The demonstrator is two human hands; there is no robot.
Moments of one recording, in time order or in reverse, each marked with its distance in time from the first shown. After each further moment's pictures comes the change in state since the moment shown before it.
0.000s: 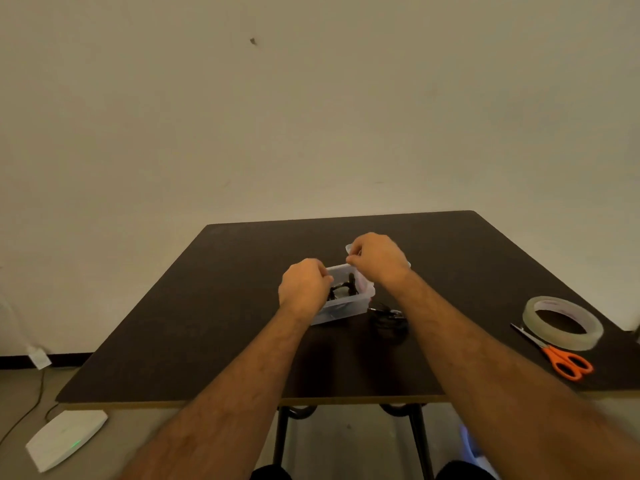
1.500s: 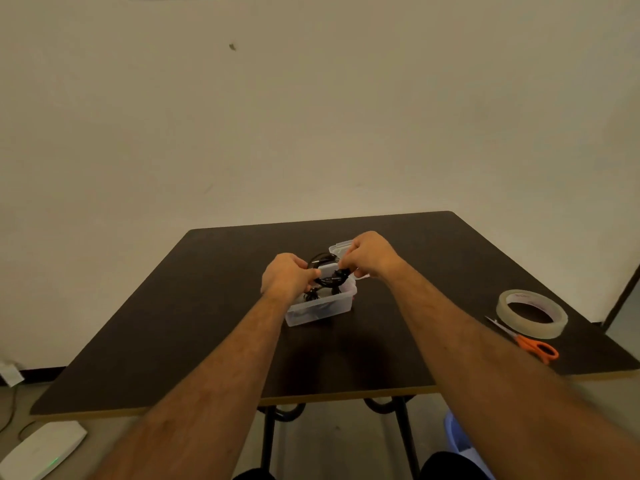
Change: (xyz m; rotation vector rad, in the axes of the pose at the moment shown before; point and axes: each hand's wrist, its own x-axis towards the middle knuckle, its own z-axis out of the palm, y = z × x) left_hand 0.013 0.003 -0.005 -0.328 -0.080 -0.136; right_hand -0.006 0.014 -0.018 0.324 -0.107 0.200
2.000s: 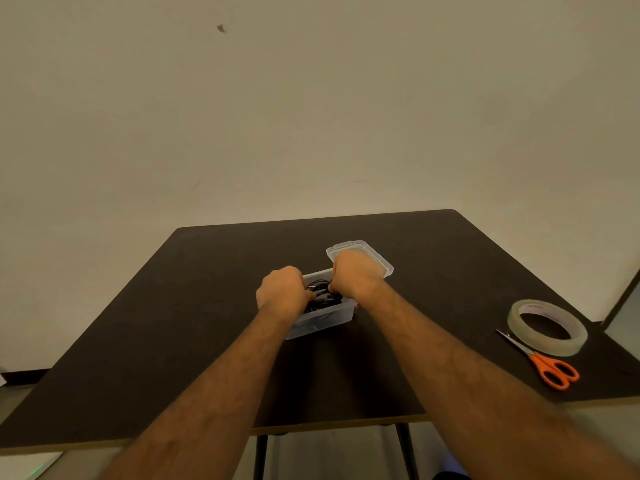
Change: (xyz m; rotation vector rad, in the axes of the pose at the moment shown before) left_hand 0.030 -0.009 0.021 0.556 -0.043 0.052; right_hand 0.039 0.010 0.050 -0.550 0.082 -0.065
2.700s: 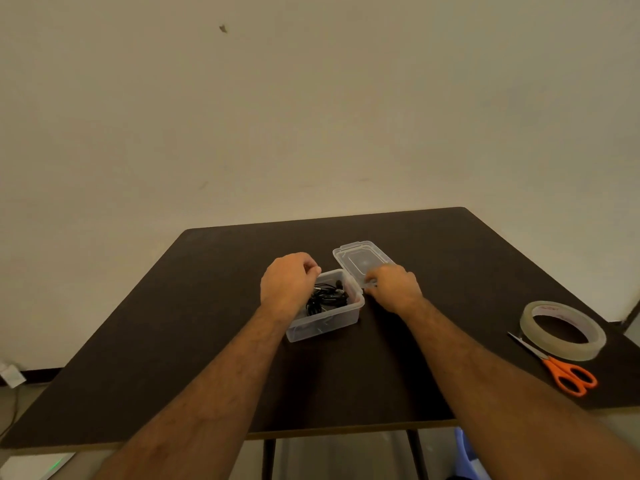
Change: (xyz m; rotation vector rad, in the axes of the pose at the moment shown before) left_hand -0.001 0.001 -0.010 -0.164 0.224 0.197; right_hand 0.015 0.079 0.032 0.035 -0.044 -0.056
